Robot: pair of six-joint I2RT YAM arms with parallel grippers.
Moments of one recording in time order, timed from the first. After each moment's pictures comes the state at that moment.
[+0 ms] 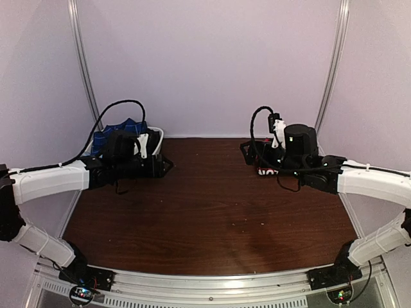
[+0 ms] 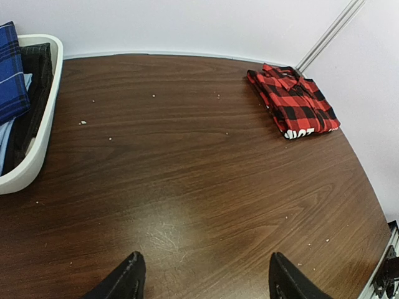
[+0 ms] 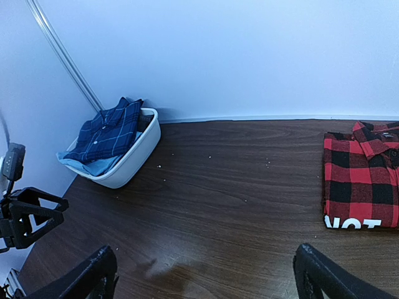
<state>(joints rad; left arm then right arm) -0.63 1.35 0.90 -0.05 0.05 -0.43 0.78 1.28 0.94 0.03 0.28 0.47</state>
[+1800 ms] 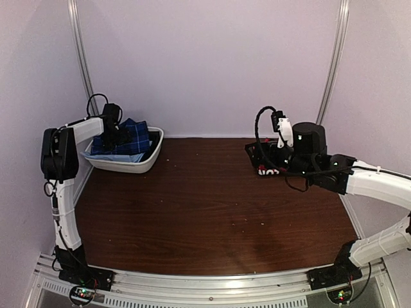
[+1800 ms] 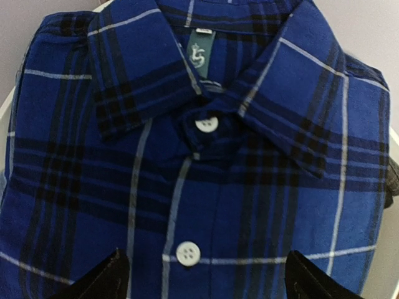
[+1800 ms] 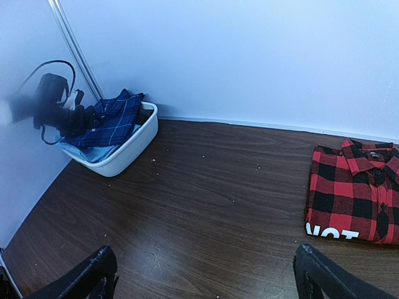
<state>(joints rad) -0.07 2.19 1.84 -0.53 -0.18 -0.45 0.78 1.20 0.94 -0.04 0.27 0.35</state>
